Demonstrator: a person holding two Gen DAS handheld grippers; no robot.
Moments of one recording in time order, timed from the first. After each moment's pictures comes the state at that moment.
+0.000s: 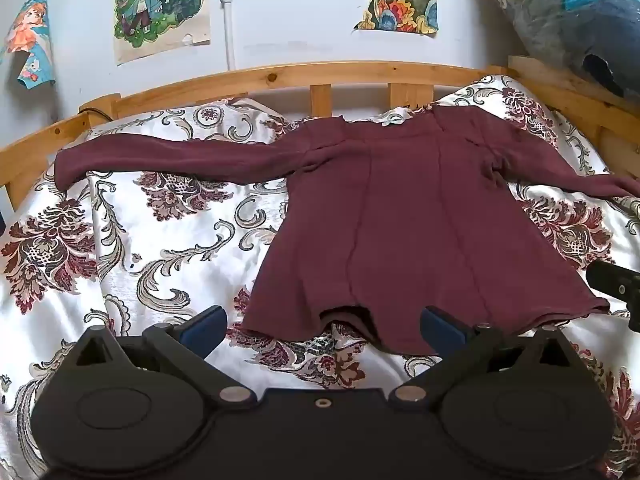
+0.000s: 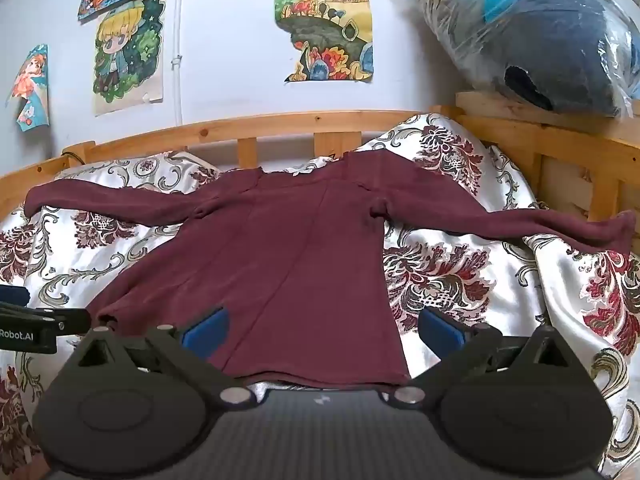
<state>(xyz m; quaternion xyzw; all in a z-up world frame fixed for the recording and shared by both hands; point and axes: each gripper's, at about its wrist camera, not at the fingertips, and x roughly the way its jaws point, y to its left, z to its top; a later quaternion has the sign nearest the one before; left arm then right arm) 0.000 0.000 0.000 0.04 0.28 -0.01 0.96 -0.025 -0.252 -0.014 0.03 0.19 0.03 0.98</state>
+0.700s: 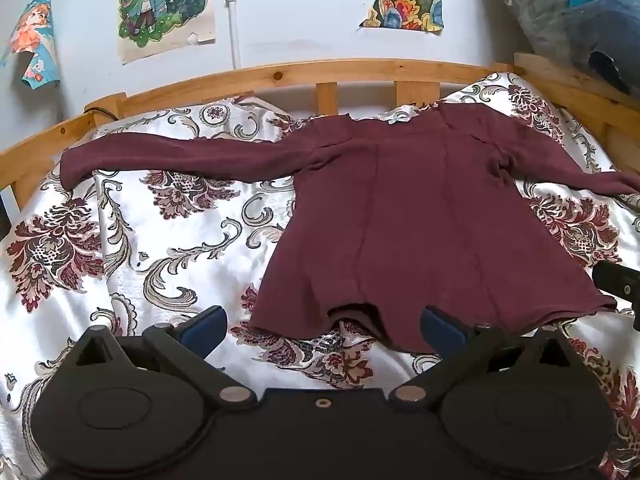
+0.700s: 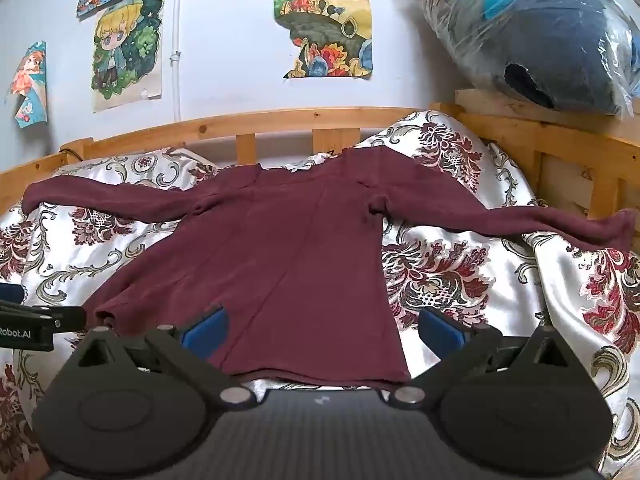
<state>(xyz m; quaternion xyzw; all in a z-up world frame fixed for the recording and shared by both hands) 0.001 0.002 -0.002 0.04 0.28 0.00 0.96 -0.023 -0.249 -0.018 0.03 0.19 0.02 0.98</state>
